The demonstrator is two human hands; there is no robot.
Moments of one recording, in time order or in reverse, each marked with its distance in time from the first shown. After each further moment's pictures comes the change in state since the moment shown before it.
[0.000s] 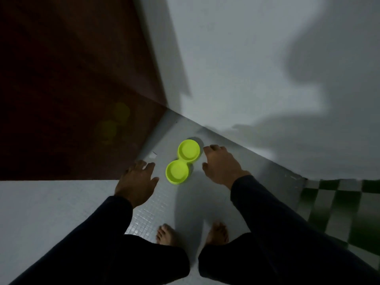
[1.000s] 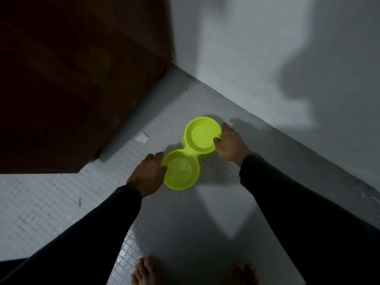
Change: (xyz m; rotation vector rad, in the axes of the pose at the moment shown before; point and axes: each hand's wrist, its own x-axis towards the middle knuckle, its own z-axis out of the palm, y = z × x) left_hand 0.238 -0.052 0.288 -0.428 -0.012 -0.050; right_hand 0.270 0.110 0.268 0.273 -0.023 0.146
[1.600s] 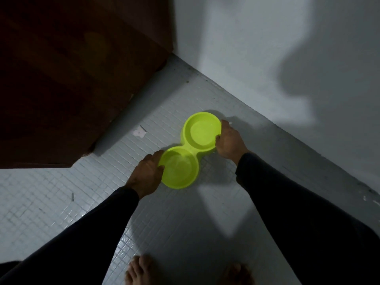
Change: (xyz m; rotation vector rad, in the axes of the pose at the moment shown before) left_hand 0.005 -0.014 0.020 -0.167 -0.001 -0.004; right_hand 0.016 0.010 0.018 0.081 0.018 0.000
